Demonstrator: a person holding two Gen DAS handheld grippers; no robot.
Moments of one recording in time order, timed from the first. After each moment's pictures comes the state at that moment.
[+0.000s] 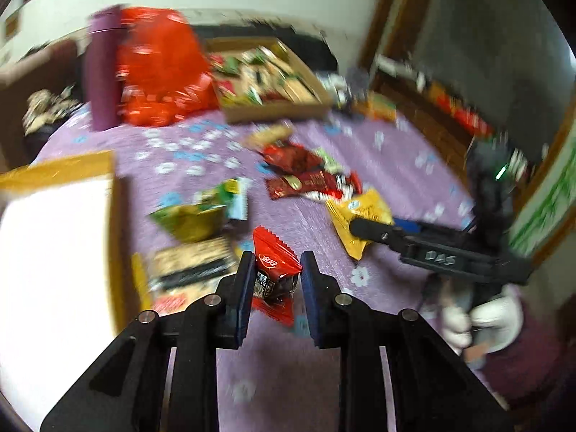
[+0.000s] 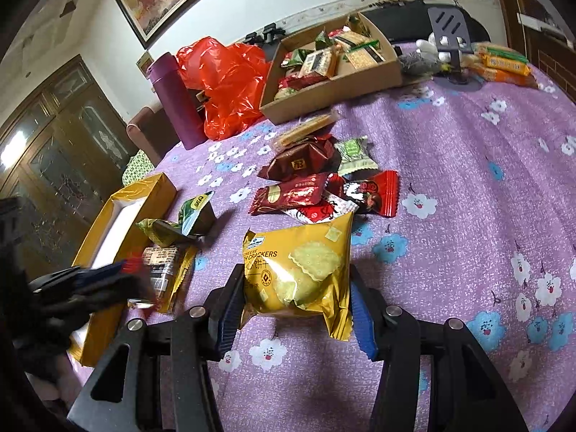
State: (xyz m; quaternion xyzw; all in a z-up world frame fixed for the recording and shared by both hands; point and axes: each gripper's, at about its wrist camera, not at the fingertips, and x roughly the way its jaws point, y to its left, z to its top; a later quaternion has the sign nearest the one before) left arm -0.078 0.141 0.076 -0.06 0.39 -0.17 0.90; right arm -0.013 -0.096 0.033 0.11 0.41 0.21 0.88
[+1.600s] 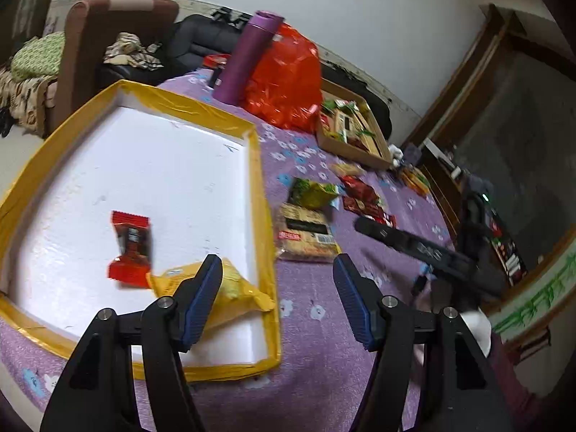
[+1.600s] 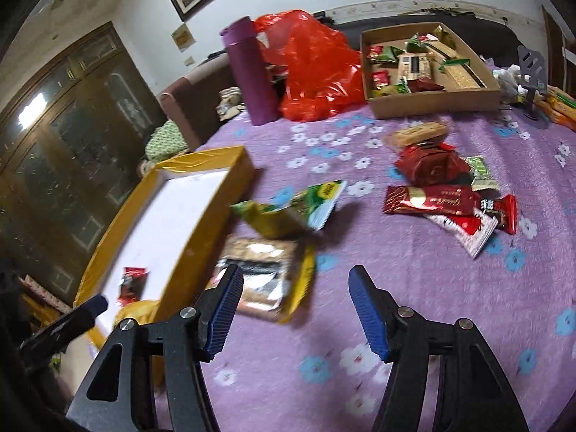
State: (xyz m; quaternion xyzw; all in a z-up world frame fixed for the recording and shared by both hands) left arm -0.160 0.251 0.068 -0.21 0.36 -0.08 0.91; right arm -0.029 0.014 0.057 0.06 0.42 0.26 0.87
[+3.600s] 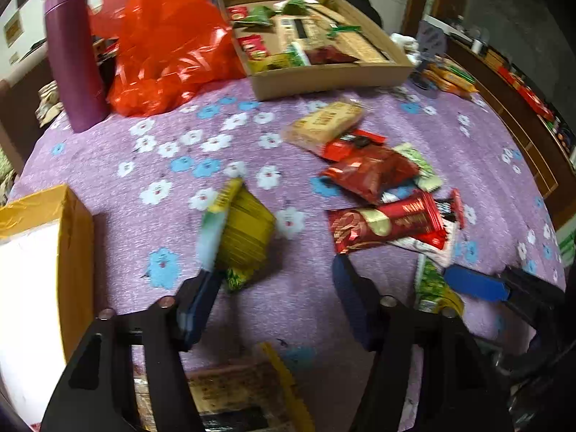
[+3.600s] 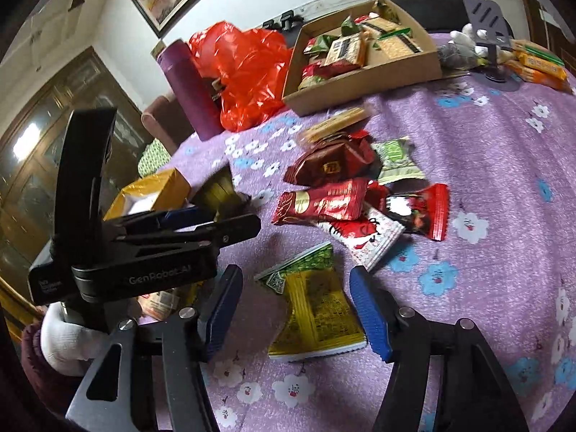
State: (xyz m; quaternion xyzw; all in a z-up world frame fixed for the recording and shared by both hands) left arm 0.055 0.104 0.023 0.01 0.48 -0.08 0.87; right arm 0.015 -0.073 0.027 0.11 0.43 0.25 0.86
